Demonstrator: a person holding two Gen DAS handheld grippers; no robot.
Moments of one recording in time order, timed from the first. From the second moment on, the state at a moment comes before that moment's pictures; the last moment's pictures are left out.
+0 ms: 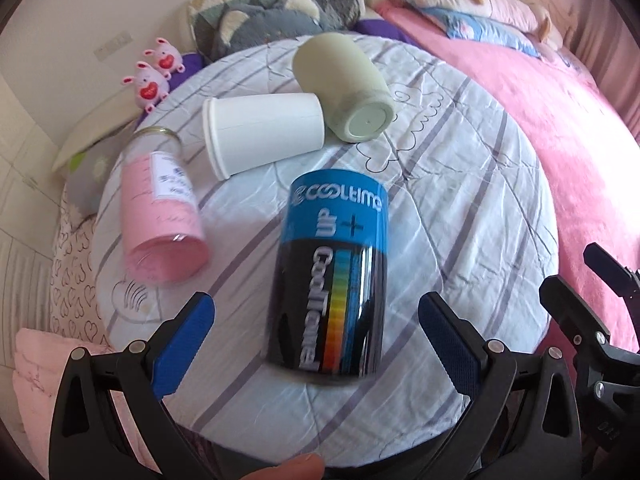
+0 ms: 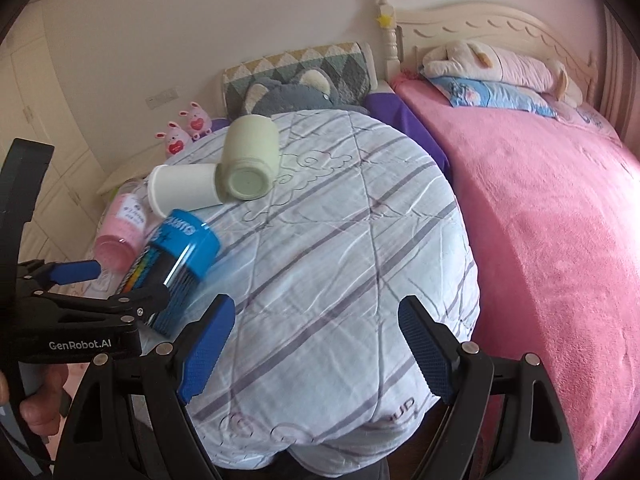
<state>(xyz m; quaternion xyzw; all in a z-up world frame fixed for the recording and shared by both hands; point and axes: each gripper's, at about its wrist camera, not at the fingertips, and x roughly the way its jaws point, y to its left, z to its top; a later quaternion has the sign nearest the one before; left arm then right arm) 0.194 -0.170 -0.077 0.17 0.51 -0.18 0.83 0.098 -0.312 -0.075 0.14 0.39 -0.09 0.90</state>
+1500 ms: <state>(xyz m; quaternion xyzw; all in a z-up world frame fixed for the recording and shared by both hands) 0.130 -0.112 -0.082 0.08 0.18 -0.17 0.97 0.082 -0.283 -0.080 0.12 0.40 -0.09 0.90</state>
